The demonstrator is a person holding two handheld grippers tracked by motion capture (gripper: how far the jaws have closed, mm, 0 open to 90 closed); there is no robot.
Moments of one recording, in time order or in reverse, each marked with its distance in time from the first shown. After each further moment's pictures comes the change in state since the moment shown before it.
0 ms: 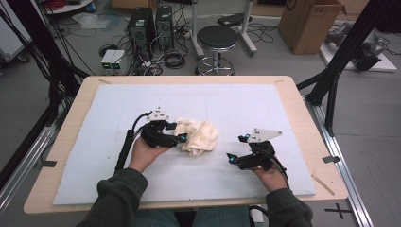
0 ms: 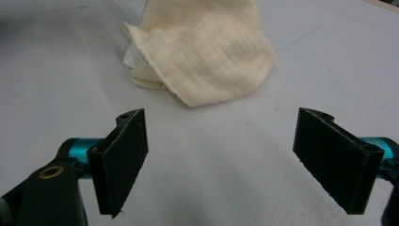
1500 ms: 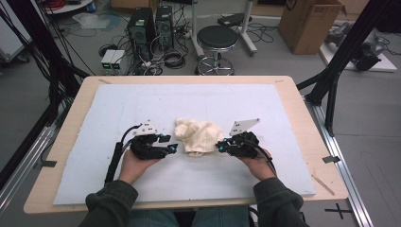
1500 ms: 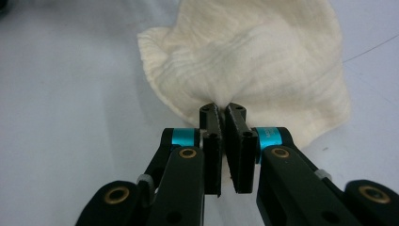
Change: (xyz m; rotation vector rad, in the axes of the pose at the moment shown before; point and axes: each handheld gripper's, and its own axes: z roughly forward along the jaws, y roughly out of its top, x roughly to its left) left arm 0.000 -0.040 -0.016 -0.019 -0.052 0.012; right arm -0.004 0.030 0.040 0.109 0.162 -0.085
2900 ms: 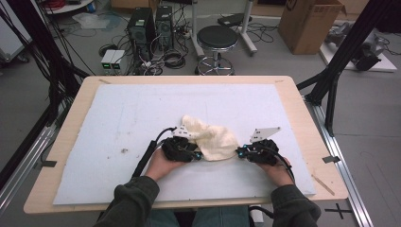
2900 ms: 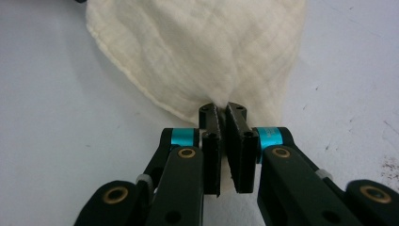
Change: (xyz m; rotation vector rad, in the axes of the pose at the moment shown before) left arm -0.030 0.010 0.082 0.178 -0.113 0.056; right arm -0.017 -0.056 -0.031 0.043 -0.067 0.062
